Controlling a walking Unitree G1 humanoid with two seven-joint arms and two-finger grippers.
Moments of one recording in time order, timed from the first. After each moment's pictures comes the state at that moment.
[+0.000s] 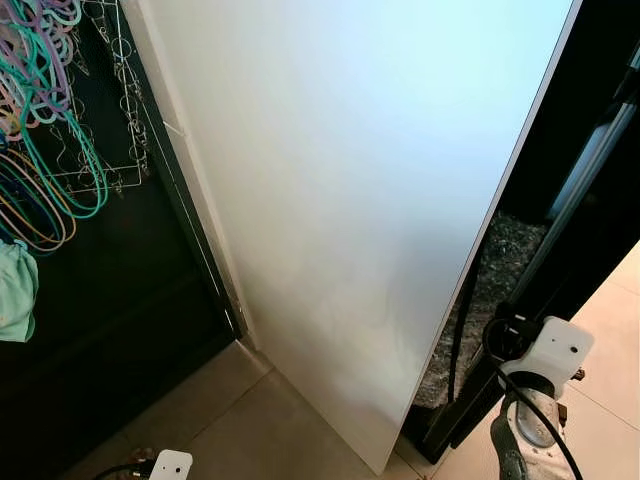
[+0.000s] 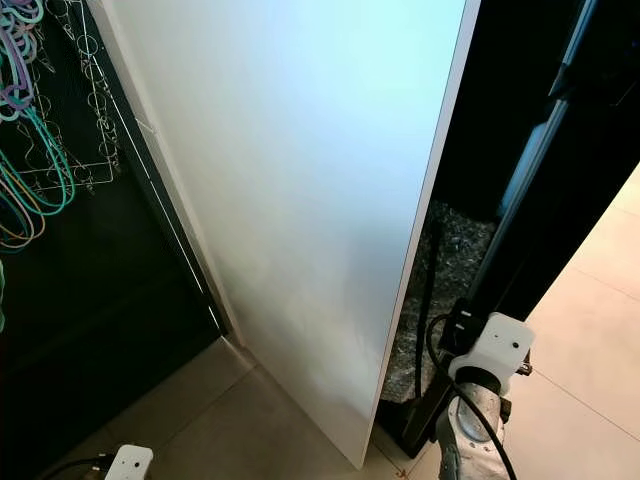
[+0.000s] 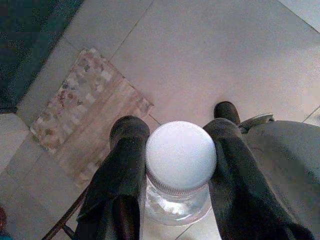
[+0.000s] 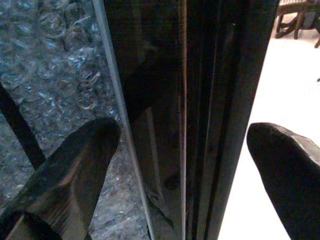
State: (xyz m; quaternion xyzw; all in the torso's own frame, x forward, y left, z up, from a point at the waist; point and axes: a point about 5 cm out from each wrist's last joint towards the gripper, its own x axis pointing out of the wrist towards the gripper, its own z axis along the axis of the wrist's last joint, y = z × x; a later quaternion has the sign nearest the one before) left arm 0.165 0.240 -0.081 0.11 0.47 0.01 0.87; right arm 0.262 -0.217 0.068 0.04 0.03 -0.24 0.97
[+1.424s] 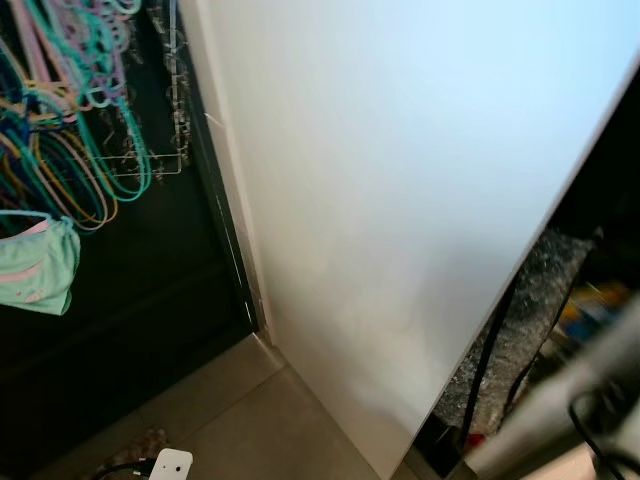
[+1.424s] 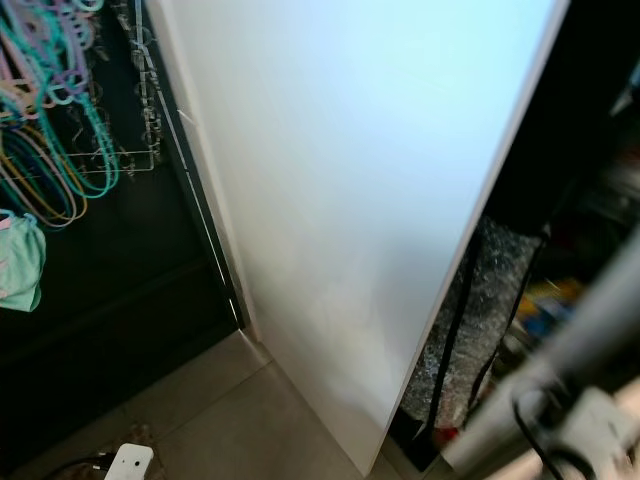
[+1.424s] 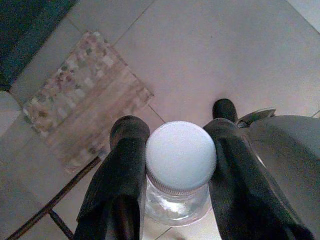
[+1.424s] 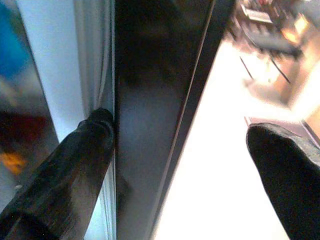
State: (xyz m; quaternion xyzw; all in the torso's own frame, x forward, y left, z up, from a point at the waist) left arm 0.166 0.240 -0.081 0.11 0.47 0.01 0.88; right arm 0.169 -0.316 0.001 -0.01 0.14 -0.44 0.89
